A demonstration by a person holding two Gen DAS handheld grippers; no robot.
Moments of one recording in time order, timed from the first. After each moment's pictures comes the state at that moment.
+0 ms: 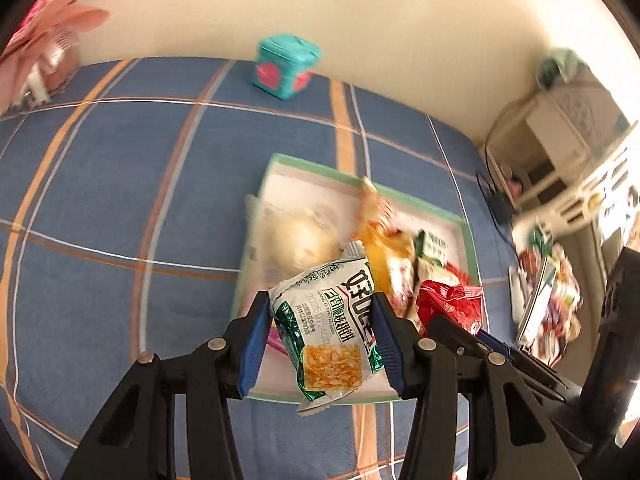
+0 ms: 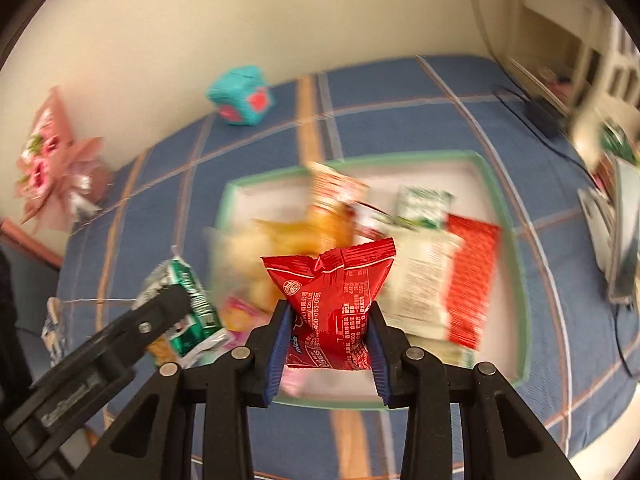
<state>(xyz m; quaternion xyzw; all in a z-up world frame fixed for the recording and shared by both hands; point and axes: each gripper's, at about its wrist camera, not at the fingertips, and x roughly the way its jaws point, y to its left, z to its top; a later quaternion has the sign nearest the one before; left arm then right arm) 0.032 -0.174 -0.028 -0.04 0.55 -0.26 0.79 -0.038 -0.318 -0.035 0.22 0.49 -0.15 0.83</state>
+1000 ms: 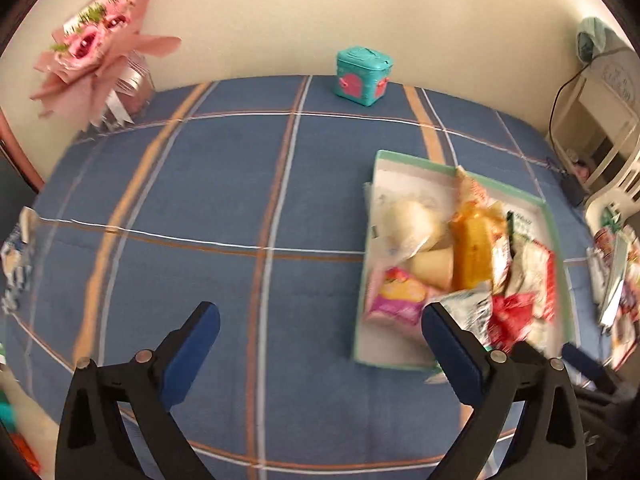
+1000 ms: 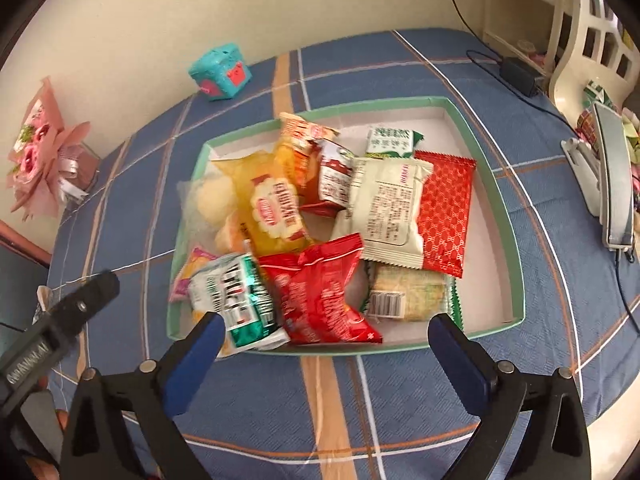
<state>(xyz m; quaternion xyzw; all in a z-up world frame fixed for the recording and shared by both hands) 0.003 -0.109 -0.023 0.06 0.51 -0.14 0.85 -0.088 -0.291 -0.054 0.22 0.49 -0.14 0.83</state>
